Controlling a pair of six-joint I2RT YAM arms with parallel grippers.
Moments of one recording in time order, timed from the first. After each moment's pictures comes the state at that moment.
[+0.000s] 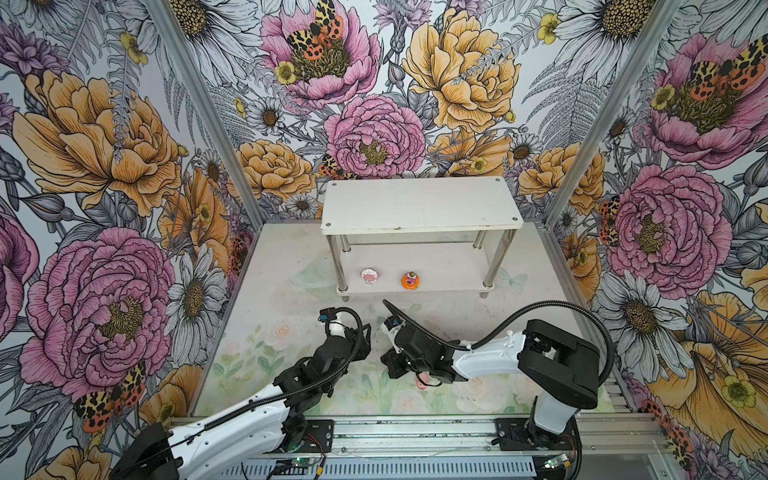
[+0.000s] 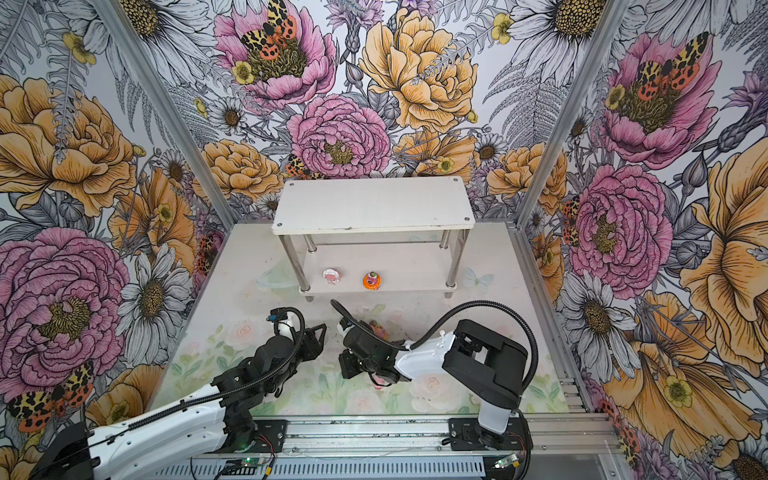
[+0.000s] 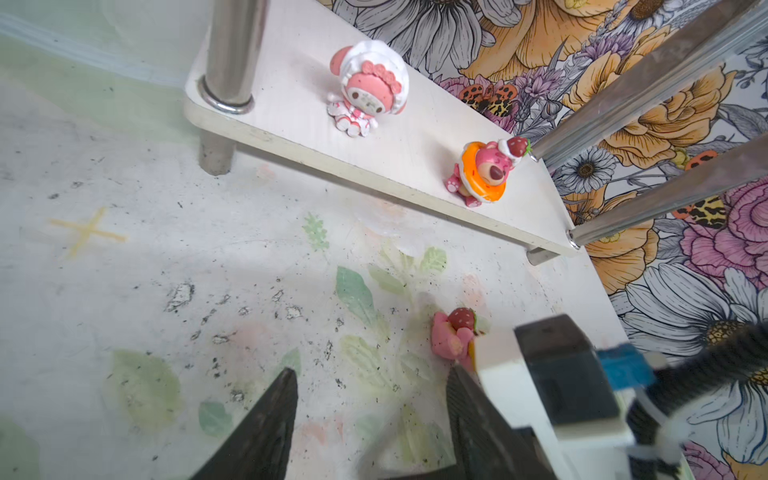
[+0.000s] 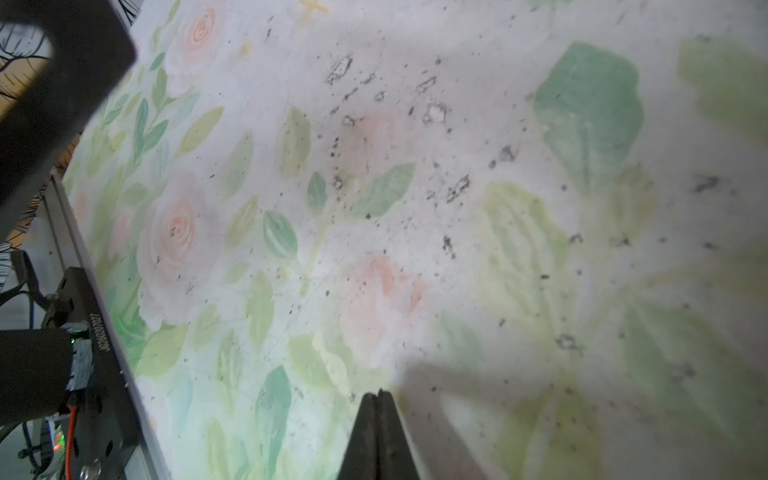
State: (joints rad) left arm -0.86 0.73 0.24 0.02 -0.43 -0.86; right arm 1.09 1.72 0.74 0.20 -0.07 0.63
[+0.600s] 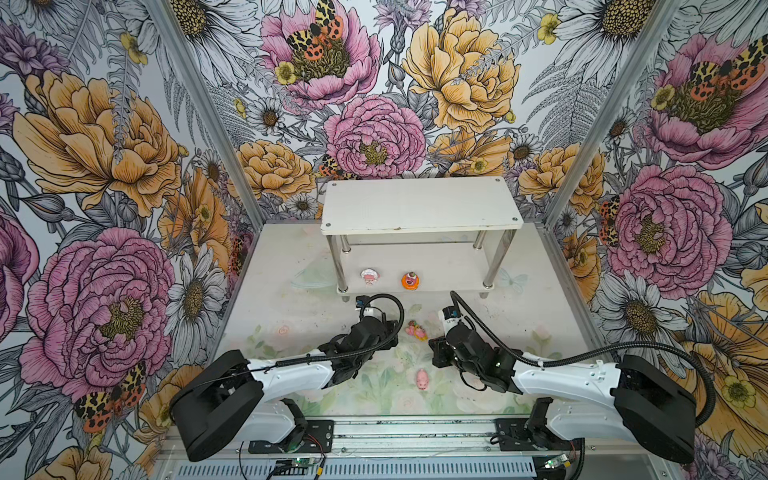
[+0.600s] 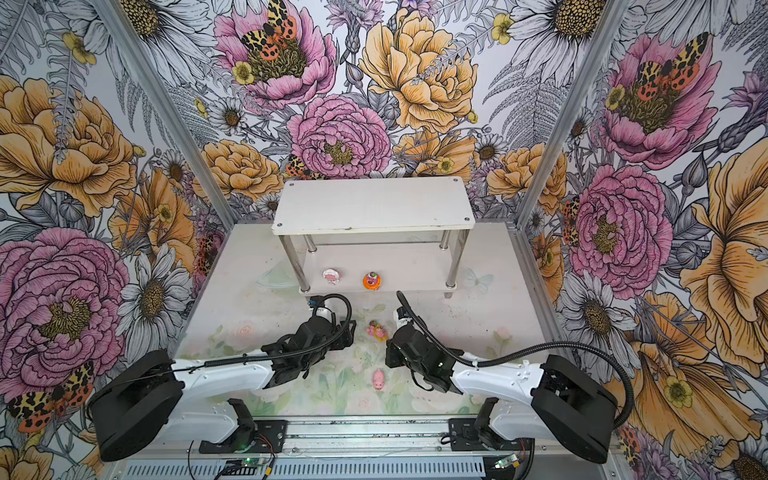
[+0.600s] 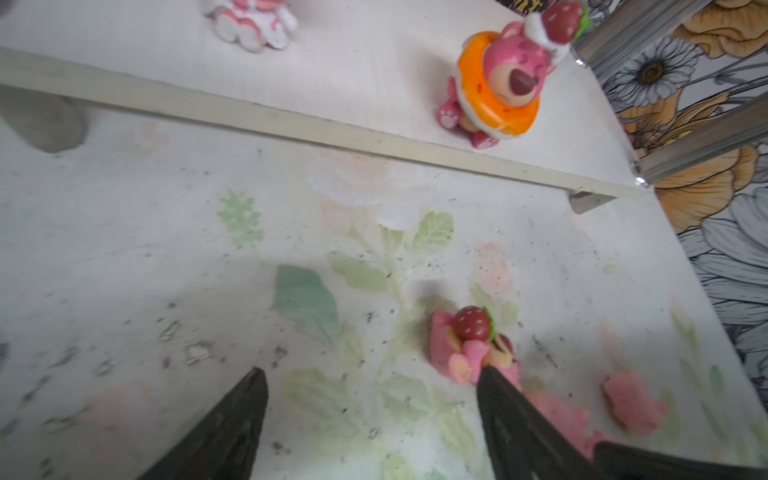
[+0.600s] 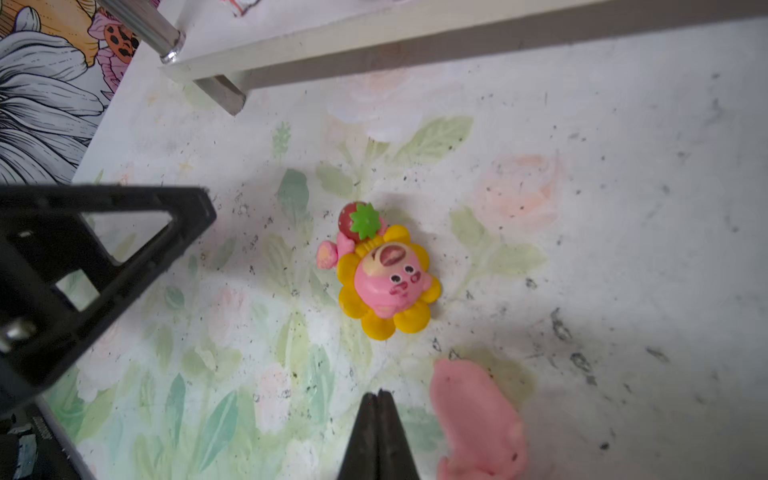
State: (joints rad) left arm -0.88 1.35 0.48 0.26 -0.32 -0.77; right arm 0.94 1.23 0.42 0.07 0.12 0.72
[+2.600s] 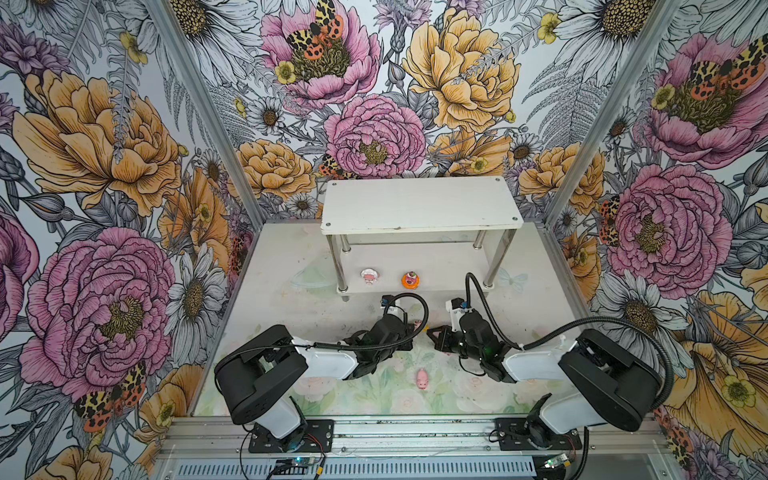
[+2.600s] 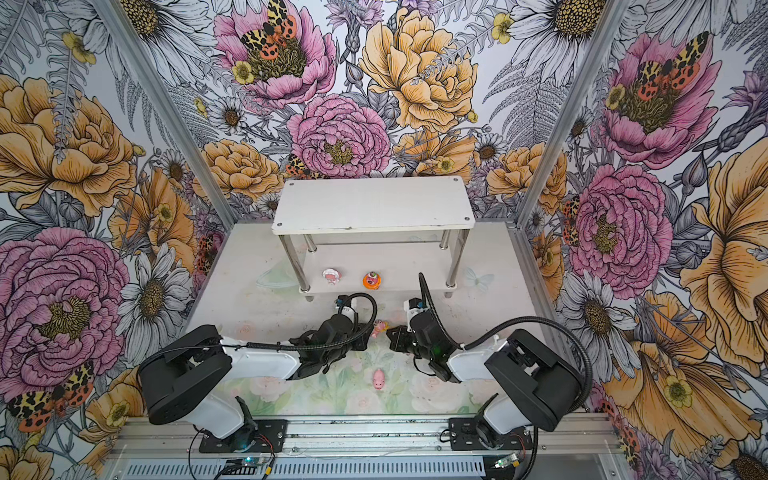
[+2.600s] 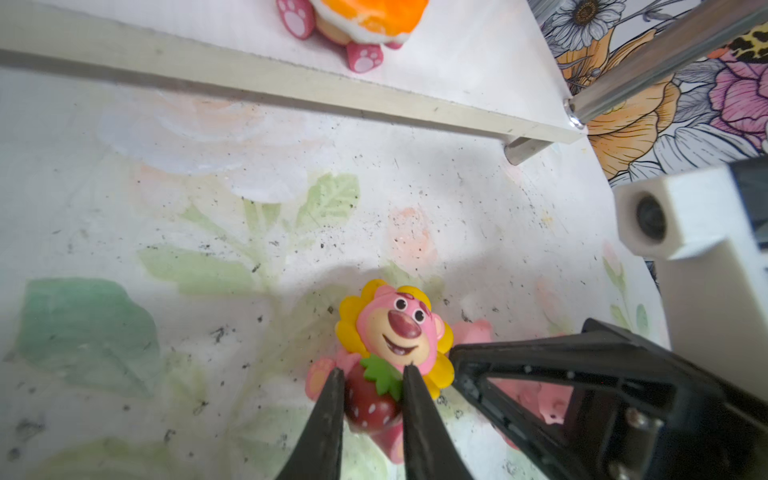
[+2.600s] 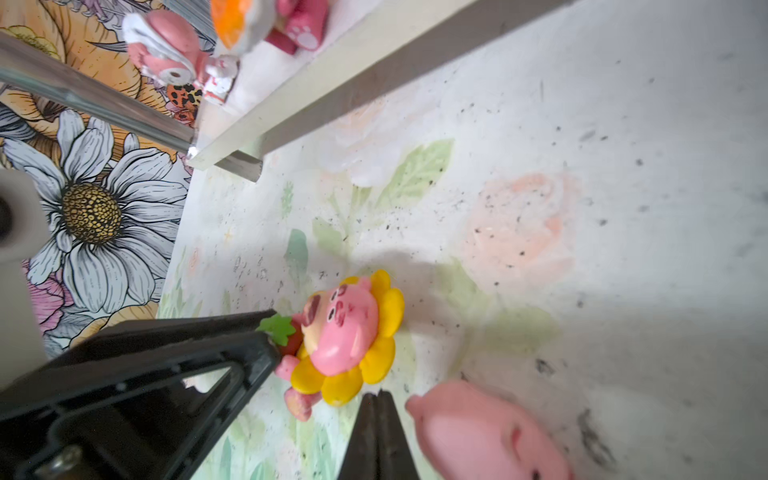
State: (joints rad) left arm -0.95 1.54 0.54 0.41 -0.21 -0.79; right arm 0.68 1.42 0.34 0.51 -0.19 0.83
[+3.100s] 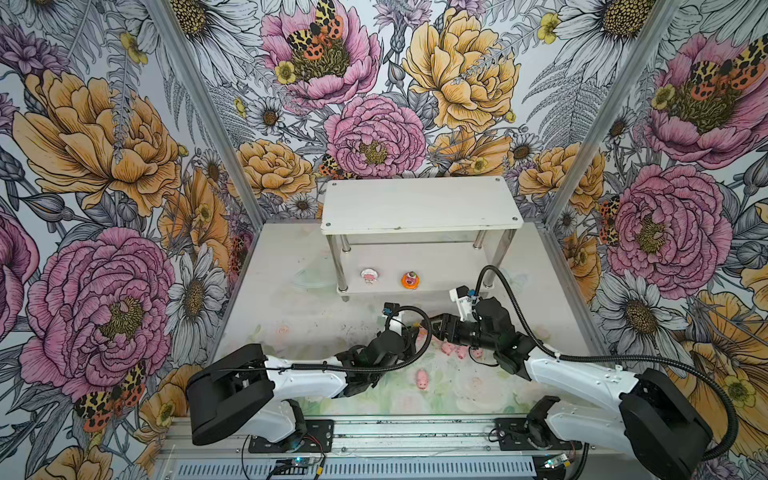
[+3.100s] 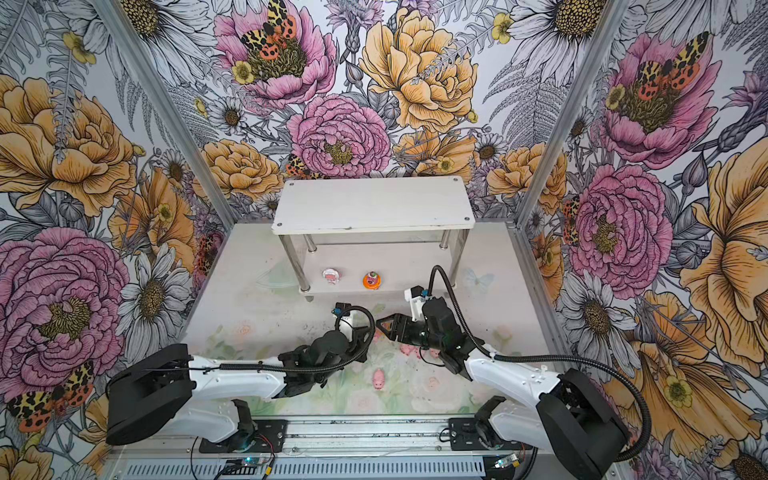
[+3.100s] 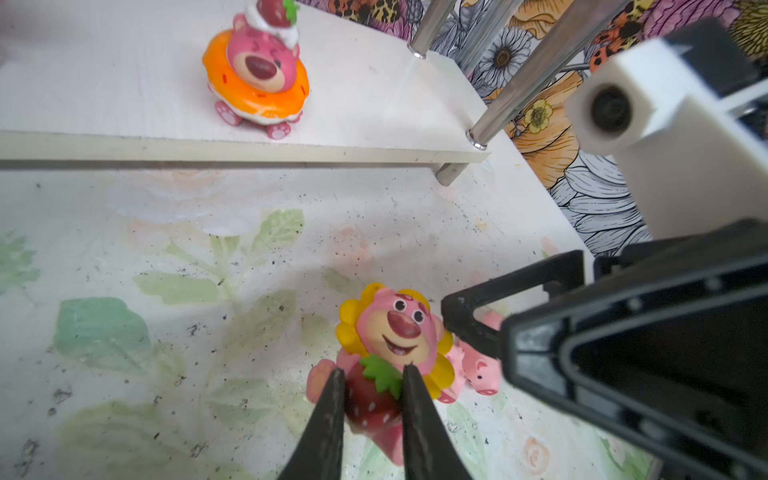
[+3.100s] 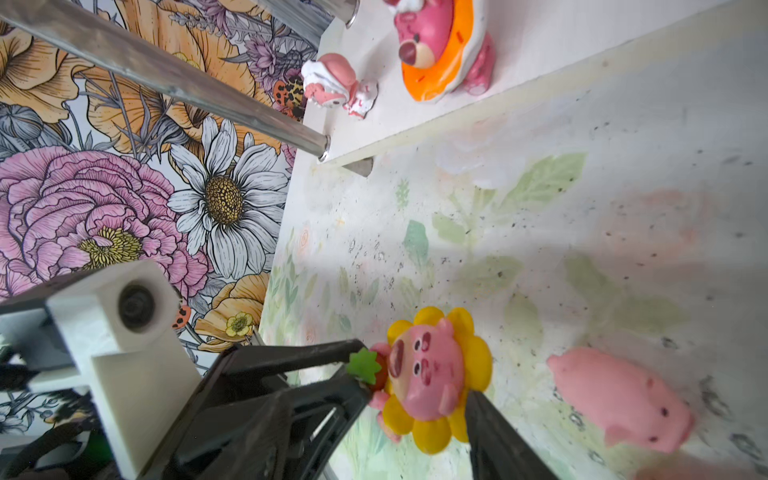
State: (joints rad) left arm -1.11 1.36 0.48 0.44 -0.42 -0.69; right arm 0.62 1.17 0.44 0.23 -0.43 0.90
